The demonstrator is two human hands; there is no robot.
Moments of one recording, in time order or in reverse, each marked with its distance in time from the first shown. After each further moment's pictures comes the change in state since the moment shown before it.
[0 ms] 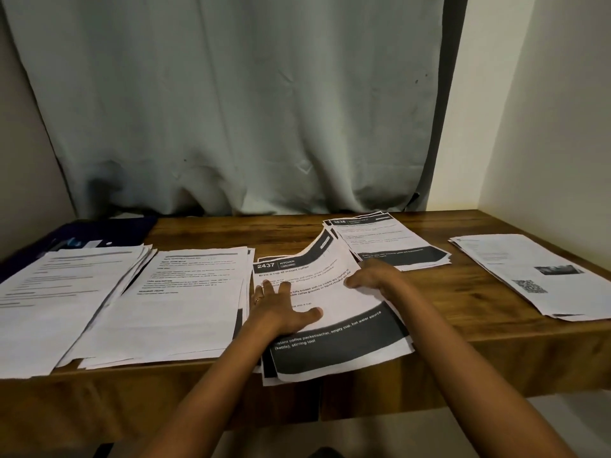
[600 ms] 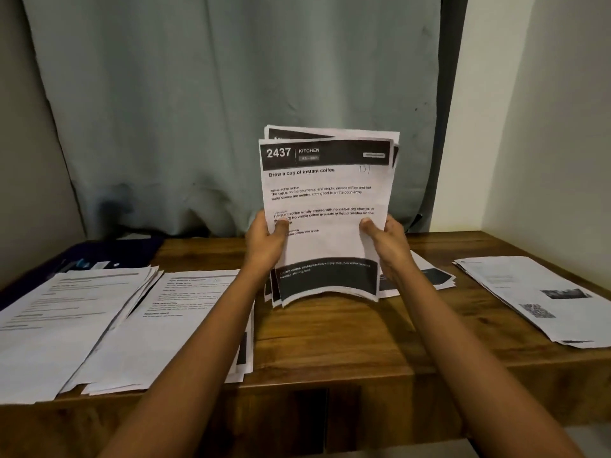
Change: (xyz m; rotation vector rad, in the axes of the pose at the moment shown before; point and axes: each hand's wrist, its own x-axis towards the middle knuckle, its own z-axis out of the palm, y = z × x) left_hand 0.027 0.030 -0.108 -1.029 0.626 0.358; right_hand 0.002 -0.041 -0.036 0.801 0.330 -0.568
